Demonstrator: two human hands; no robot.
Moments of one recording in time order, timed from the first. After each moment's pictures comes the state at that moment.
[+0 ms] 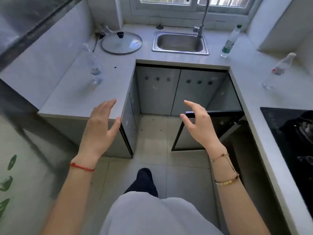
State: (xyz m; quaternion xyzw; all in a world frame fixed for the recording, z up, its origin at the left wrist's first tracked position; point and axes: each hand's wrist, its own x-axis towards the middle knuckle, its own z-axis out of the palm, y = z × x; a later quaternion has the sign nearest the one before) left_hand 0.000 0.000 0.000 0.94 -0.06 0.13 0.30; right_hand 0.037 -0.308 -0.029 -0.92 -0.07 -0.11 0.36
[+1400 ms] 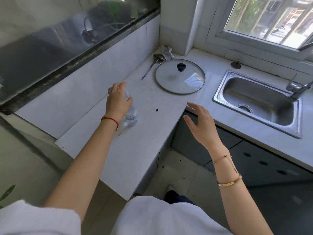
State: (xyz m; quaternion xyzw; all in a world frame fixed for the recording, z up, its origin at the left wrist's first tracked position) left_hand 0.471 0.150 -0.025 0.93 0.25 0.14 0.25; right_hand 0.519 -0.147 -0.018 -0.90 -0.25 0.02 0.36
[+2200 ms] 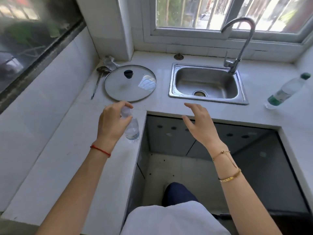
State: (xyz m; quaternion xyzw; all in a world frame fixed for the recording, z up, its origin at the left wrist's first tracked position) left_hand 0.528 0.038 -0.006 0.94 0.00 0.15 0.30; right_hand 0.543 -0.248 -0.026 -0.94 -0.10 -0.07 0.32
